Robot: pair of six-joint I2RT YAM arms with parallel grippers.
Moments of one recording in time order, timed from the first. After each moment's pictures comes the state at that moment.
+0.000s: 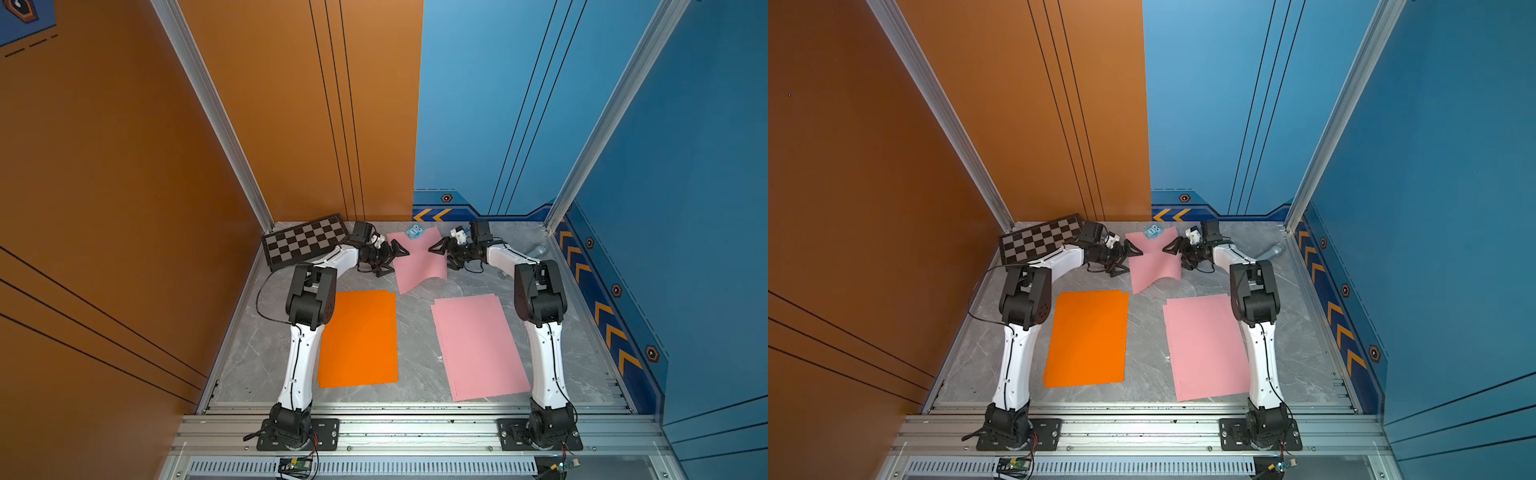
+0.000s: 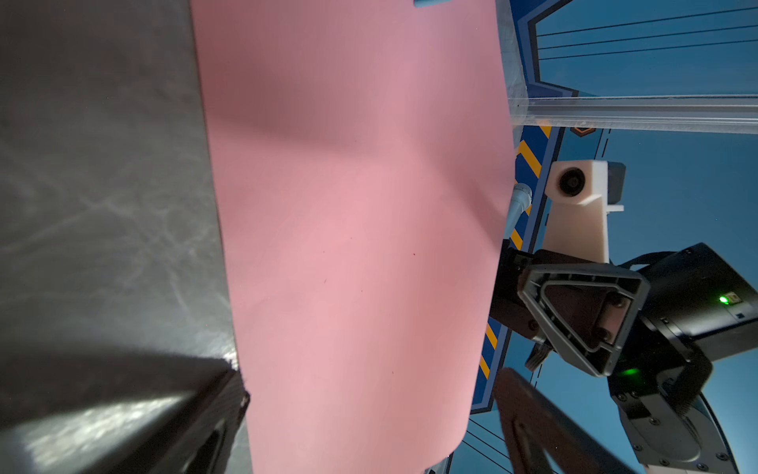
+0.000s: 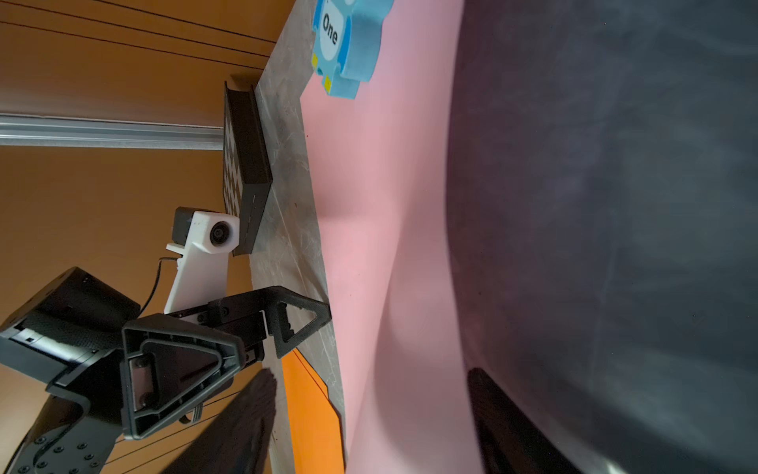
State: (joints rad) left arm -0.25 2.39 1.85 -0.35 0.77 -0.82; right arm 0.15 2.39 1.81 -0.25 -0.81 0.73
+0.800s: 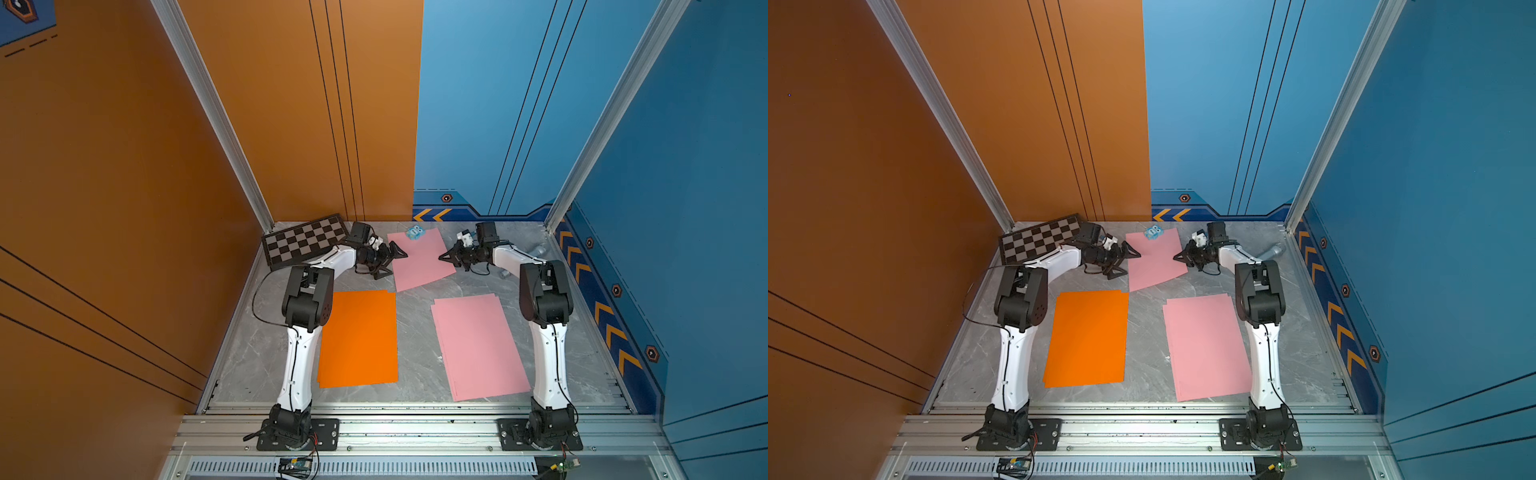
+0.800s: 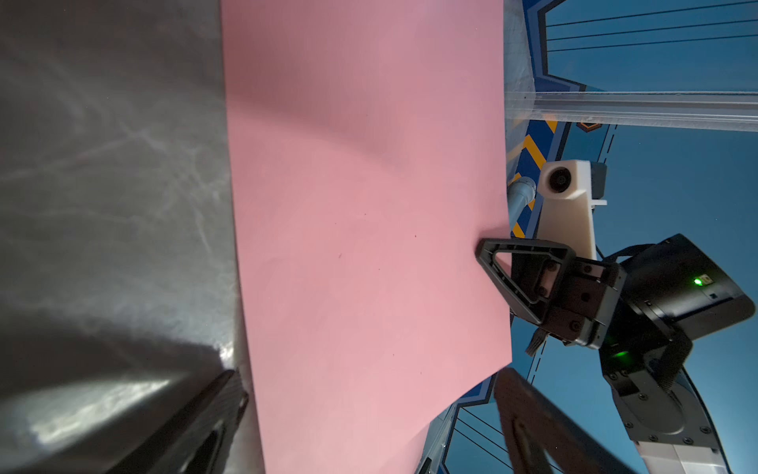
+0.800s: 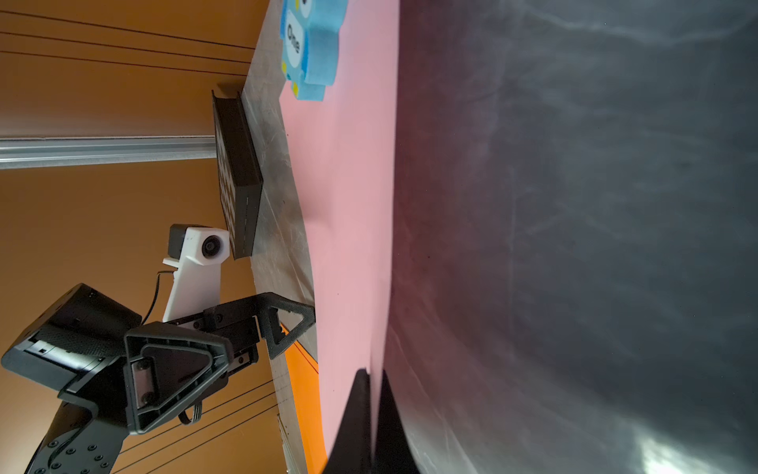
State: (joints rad) left arm -0.24 2.32 1.77 -0.38 0.77 -0.82; right arm 0.13 2.33 1.76 -0.32 -0.81 0.72
